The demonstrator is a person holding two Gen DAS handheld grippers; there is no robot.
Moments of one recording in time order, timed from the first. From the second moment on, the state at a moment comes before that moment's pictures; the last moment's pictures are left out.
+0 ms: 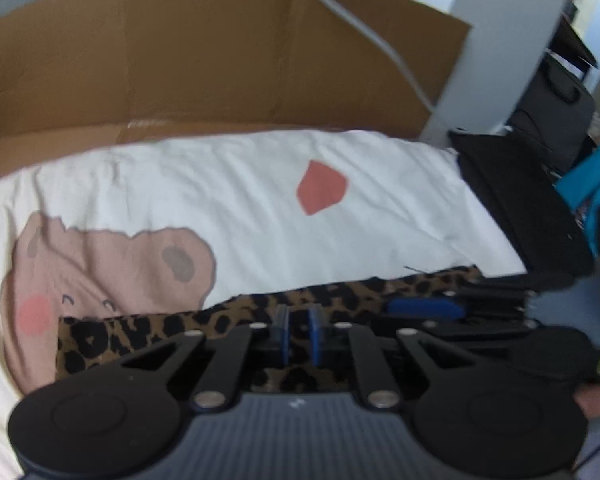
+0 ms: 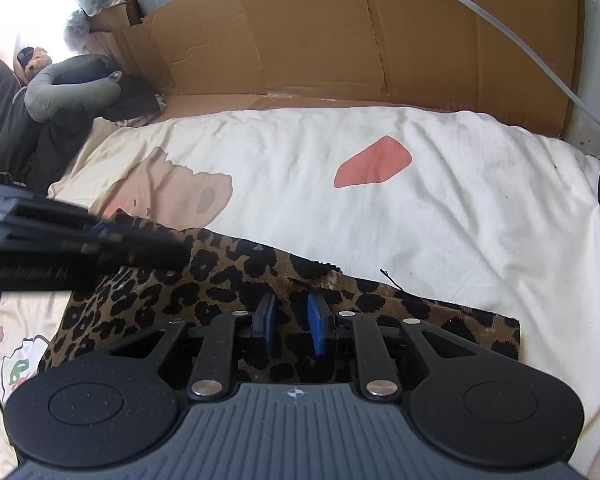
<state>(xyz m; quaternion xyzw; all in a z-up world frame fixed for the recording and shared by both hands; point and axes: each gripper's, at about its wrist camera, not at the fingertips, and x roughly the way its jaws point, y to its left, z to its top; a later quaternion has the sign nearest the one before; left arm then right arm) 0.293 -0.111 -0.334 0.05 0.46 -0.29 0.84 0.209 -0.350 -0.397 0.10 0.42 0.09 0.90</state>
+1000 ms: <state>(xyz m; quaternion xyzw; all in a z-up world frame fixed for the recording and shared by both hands) 0.292 -0.109 -0.365 0.05 0.48 -0.31 0.82 0.087 -0.356 -0.398 0.05 0.42 0.05 0.90</state>
